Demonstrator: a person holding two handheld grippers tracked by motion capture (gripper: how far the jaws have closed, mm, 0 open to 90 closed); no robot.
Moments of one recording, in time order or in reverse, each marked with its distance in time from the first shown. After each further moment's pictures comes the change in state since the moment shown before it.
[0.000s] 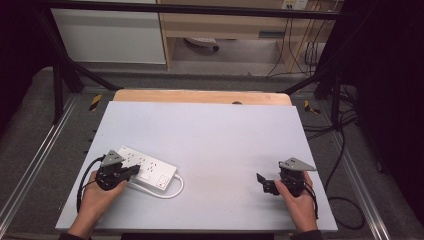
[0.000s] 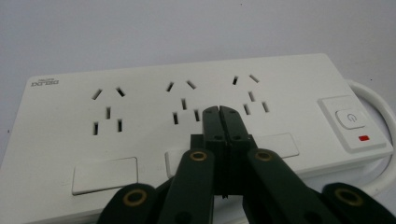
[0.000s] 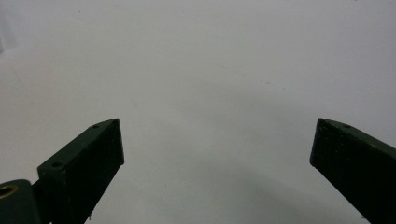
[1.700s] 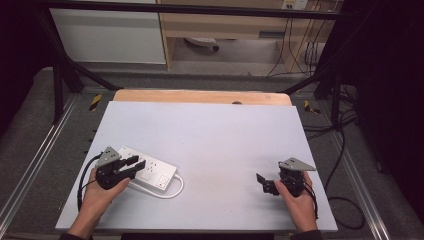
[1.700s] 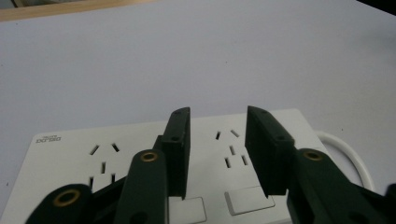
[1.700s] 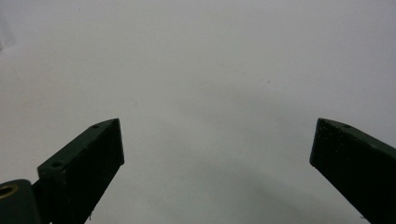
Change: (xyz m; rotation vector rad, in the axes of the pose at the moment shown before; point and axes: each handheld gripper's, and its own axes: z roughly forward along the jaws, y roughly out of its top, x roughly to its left) left arm -0.006 0.009 -0.006 -0.185 -0.016 -0.009; right arm 0.000 0.000 0.001 0.006 -0.001 -0.003
